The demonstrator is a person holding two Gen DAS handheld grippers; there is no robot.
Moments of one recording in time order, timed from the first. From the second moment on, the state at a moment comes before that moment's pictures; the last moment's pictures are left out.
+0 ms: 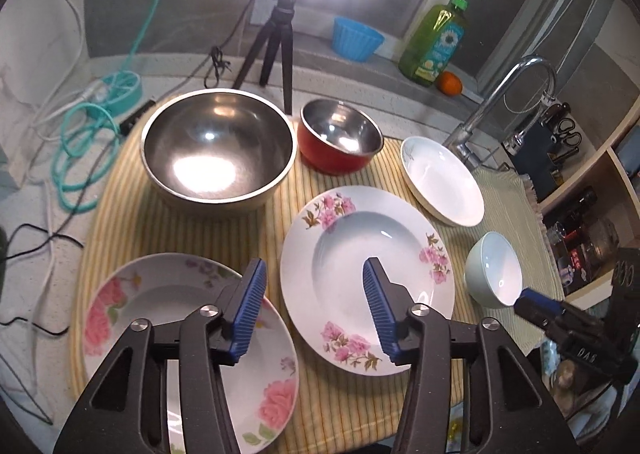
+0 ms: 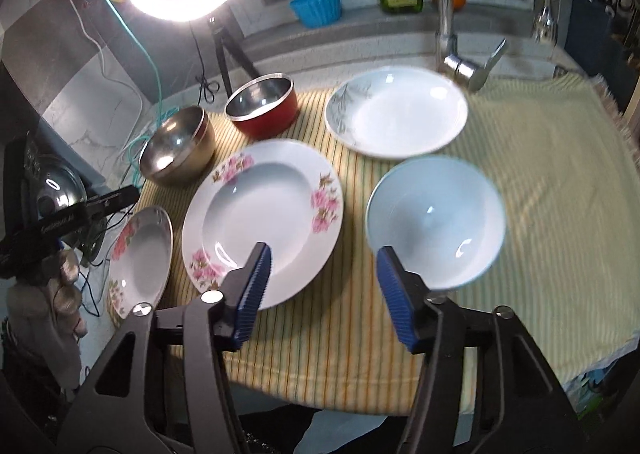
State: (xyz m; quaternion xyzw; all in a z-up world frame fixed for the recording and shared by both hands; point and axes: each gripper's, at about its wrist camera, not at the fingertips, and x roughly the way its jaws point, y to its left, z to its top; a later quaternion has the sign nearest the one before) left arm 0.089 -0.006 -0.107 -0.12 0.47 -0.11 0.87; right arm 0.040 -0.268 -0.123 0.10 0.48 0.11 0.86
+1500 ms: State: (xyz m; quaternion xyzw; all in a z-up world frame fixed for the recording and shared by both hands) left arm 0.170 -0.007 -0.181 -0.16 0.57 -0.14 0.79; right arm 0.087 -0.271 -0.203 0.22 0.56 0.14 0.79
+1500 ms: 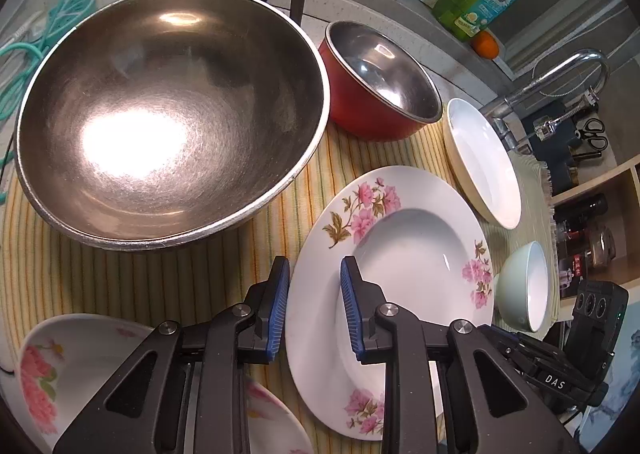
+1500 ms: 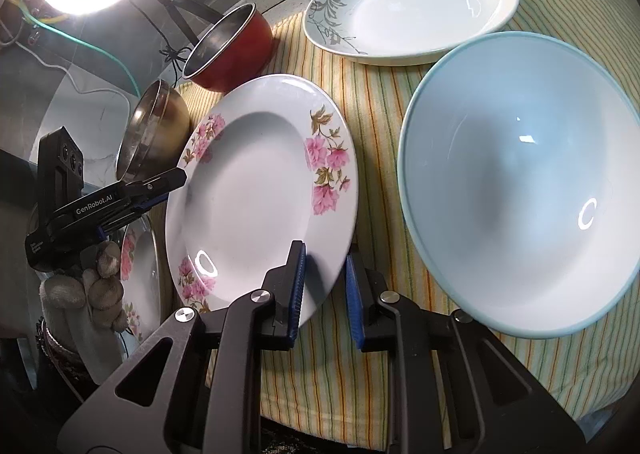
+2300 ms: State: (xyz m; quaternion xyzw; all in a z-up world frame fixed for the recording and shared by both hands) left arm 0.149 -0.022 -0.180 -0.14 0.57 -0.14 0.79; right arm 0.077 -0.268 -0.200 0.19 0.57 0.14 0.79
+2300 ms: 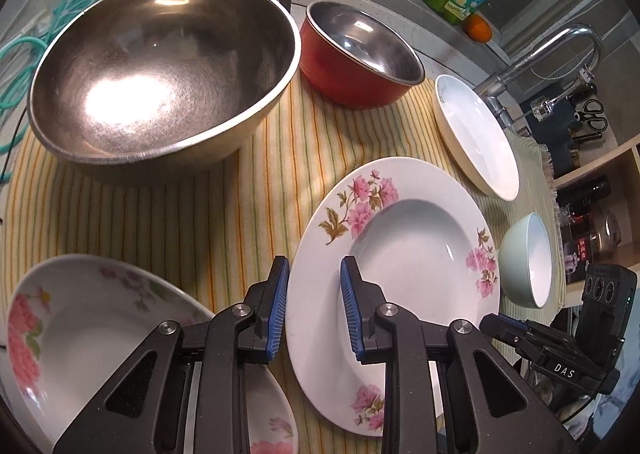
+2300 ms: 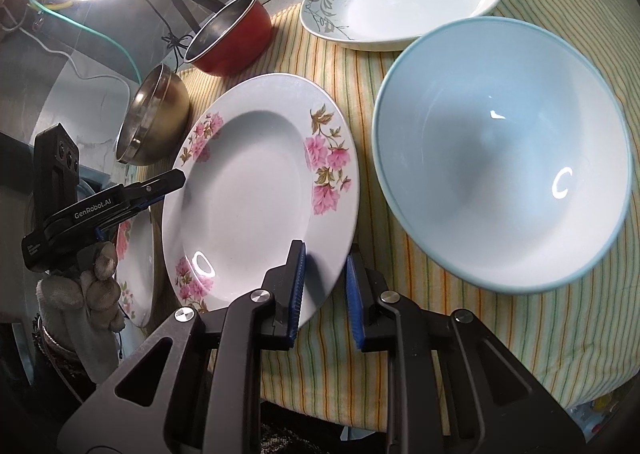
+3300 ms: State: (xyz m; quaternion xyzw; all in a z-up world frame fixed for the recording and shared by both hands) left arm 0.111 -0.036 -0.181 -0.13 0.57 -0.14 0.80; right arm 0.059 -0.257 -0.211 0.18 0.58 0.16 0.78
